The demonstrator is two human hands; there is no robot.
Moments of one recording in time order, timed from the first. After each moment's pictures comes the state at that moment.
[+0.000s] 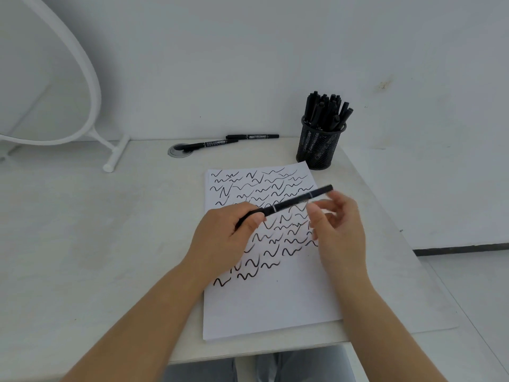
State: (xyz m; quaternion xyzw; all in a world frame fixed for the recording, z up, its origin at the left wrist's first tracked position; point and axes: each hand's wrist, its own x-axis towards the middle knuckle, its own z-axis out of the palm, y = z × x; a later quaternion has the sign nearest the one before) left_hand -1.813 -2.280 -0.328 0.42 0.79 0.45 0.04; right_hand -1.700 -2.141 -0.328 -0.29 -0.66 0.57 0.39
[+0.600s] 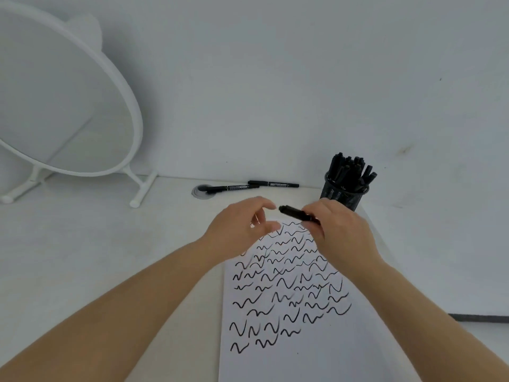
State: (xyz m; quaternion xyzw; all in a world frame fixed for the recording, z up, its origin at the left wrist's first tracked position) left_hand -1.899 -2.252 -0.291 0.44 0.81 0.38 0.04; right_hand -1.770 -2.099 -0.267 -0.06 -0.95 0.02 0.31
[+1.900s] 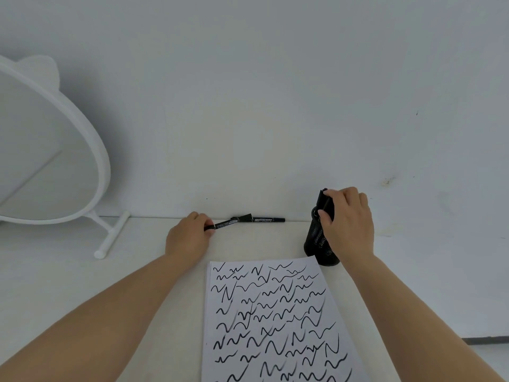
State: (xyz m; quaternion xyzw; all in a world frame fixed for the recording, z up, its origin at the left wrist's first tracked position) left_hand -2.031 -2.221 -0.336 0.29 0.92 0.27 -0.09; right_hand -1.838 -2.008 -0.259 -0.26 -0.89 0.02 0.37
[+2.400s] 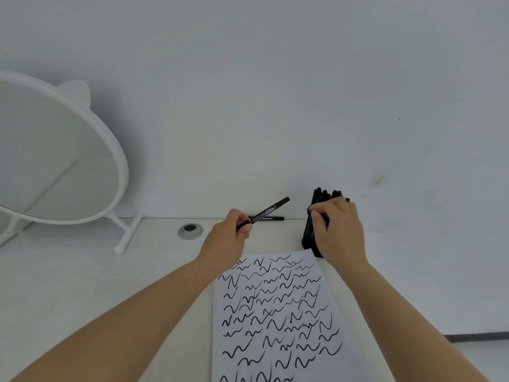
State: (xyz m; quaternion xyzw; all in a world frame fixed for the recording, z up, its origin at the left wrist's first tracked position) left_hand -1.940 -2.217 -0.287 0.36 0.81 0.46 0.01; right_hand -1.803 -2.057 -0.247 -0.23 -0.88 0.15 0.39
